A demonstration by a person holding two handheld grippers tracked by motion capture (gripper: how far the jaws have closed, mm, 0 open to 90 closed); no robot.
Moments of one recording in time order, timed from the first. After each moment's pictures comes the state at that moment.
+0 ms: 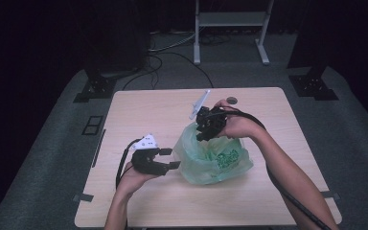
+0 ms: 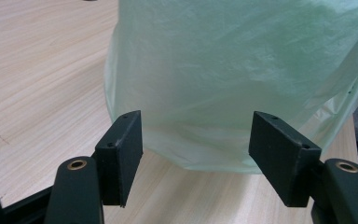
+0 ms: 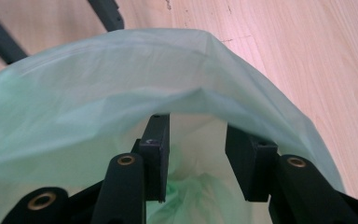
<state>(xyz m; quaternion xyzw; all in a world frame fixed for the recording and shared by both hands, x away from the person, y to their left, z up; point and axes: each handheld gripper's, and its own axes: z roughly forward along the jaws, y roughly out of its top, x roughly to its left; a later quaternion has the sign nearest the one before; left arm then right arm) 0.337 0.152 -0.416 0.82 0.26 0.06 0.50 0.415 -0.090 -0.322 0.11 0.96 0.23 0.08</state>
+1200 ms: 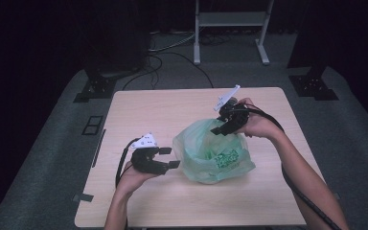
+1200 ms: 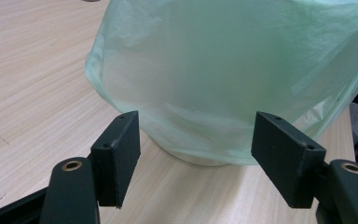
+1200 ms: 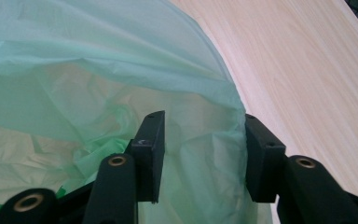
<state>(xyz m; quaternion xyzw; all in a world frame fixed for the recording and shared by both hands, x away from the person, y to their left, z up) 0.339 0.153 -0.415 0.82 0.26 0.05 0.51 0.431 -0.155 -0.332 0.19 0.93 0.29 0.10</state>
